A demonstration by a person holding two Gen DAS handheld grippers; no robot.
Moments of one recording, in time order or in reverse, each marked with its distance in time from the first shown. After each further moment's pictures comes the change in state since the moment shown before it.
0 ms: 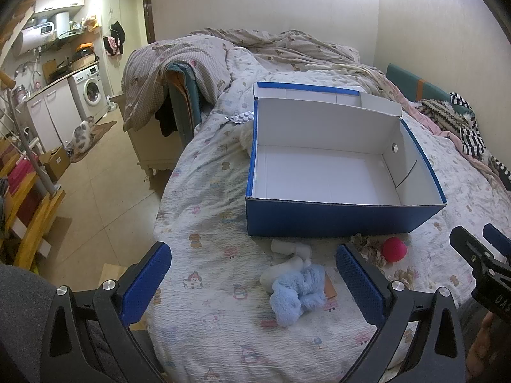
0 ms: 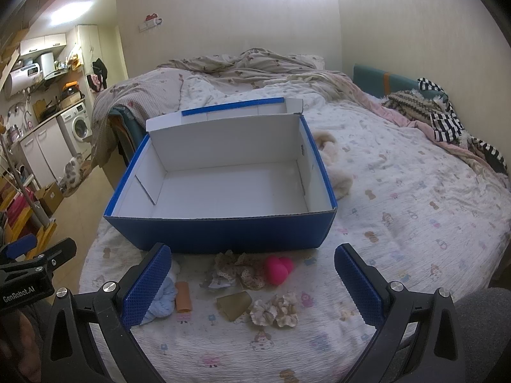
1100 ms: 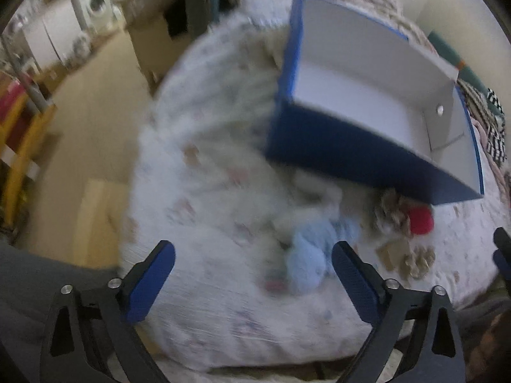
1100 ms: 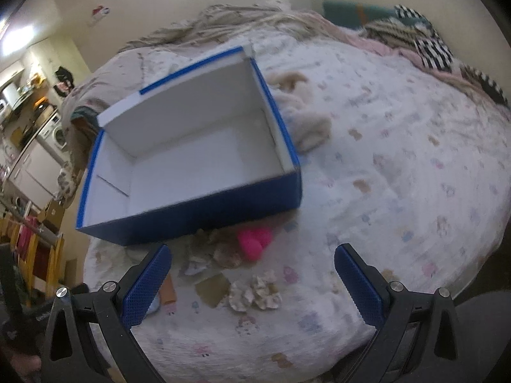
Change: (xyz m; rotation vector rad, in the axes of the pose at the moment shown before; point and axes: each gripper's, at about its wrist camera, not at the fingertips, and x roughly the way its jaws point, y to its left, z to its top) left arm 0.087 0.029 -0.024 -0.176 0.415 -0.019; right arm 0.045 -0.059 0.005 0.223 0.252 0.007
